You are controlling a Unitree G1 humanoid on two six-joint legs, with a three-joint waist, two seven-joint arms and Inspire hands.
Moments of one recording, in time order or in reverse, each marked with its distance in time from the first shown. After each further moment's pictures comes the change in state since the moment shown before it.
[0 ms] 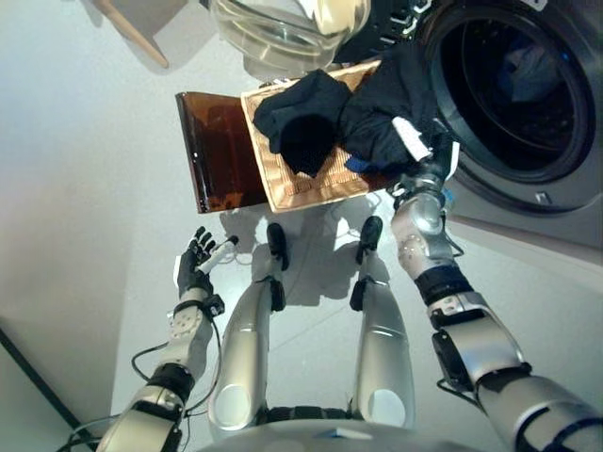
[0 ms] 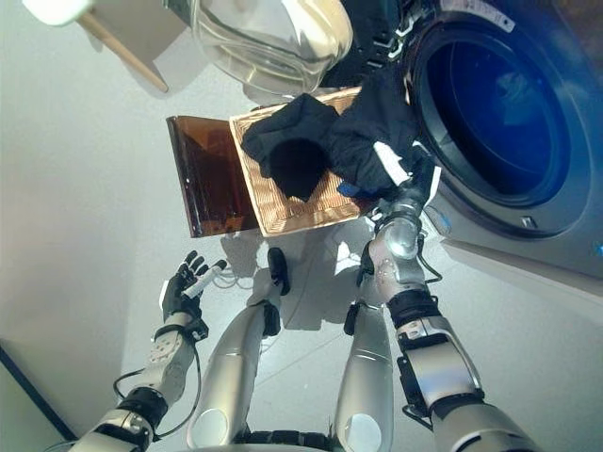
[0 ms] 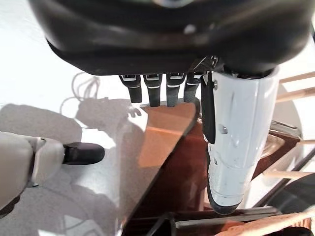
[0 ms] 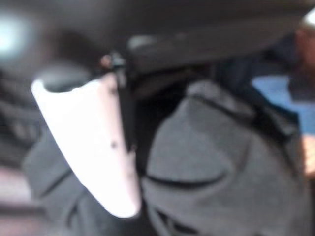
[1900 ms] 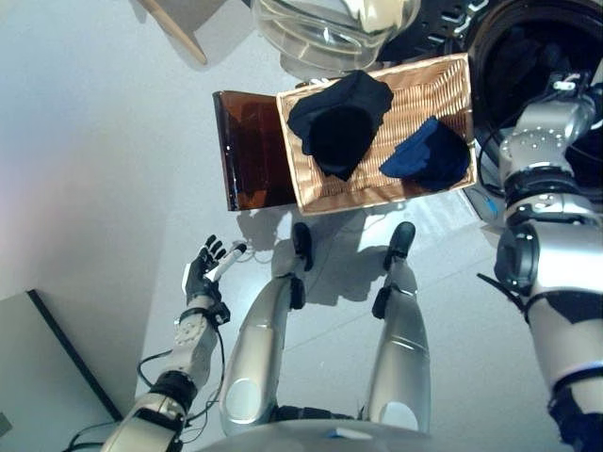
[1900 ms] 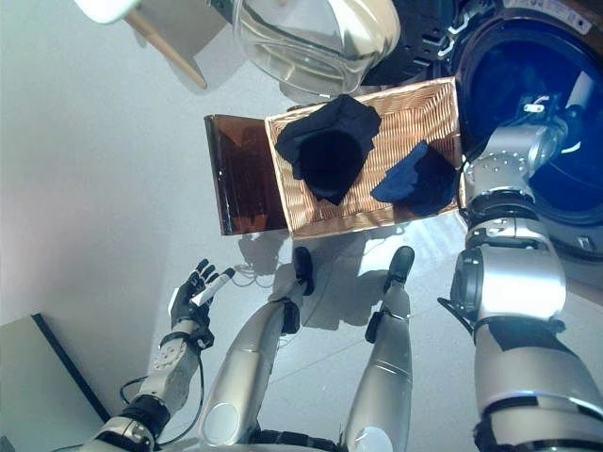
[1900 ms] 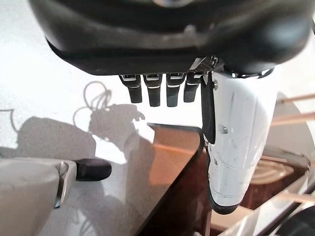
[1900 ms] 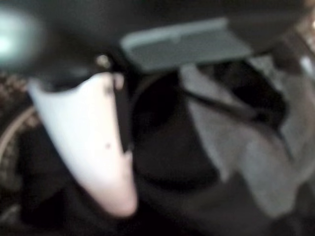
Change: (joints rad) left arm 0.037 -0.001 -0.063 -0.046 -0.051 0.024 -0.034; right arm -0.570 -0.330 -0.201 0.521 0.519 -0.083 -0.053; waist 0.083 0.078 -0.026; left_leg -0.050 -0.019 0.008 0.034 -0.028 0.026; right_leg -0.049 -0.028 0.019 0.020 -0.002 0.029
